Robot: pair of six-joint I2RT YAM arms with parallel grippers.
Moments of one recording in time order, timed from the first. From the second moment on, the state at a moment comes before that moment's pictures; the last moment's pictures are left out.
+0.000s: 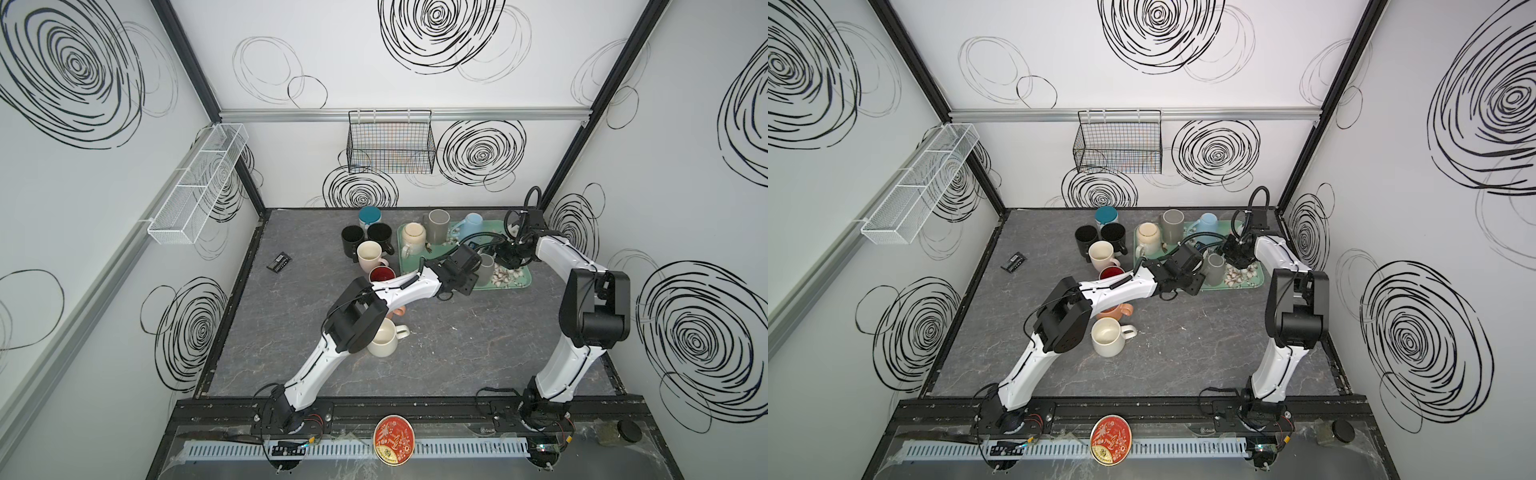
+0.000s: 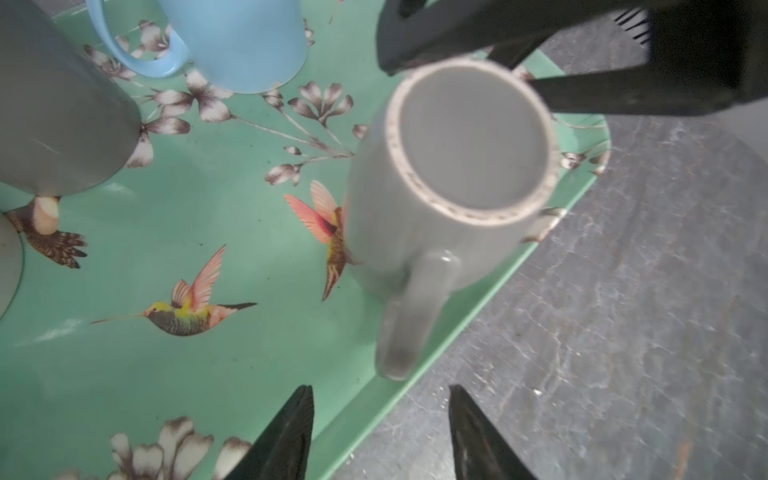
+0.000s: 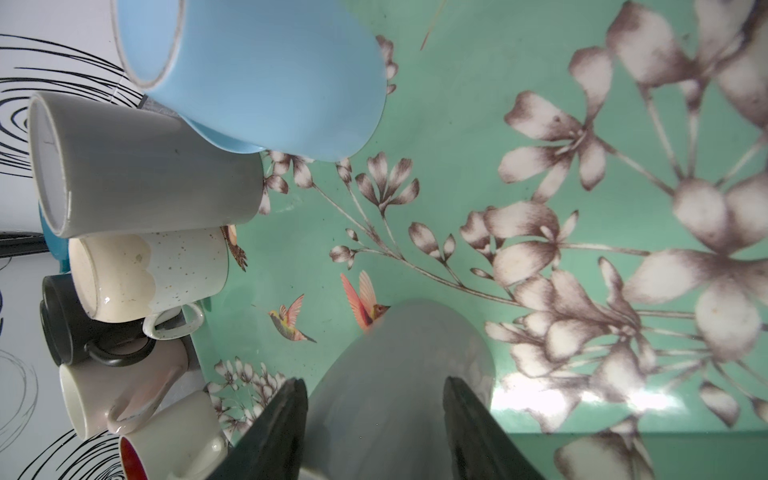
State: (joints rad) left arm -0.90 2.36 1.95 -0.41 -0.08 -0.26; right arm -0.04 1.85 1.36 -0.59 -0.39 0.49
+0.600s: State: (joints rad) left arm -0.89 2.48 2.11 -0.44 -0.01 -0.26; right arm 0.00 1.85 1.35 -0.56 -0.37 0.49
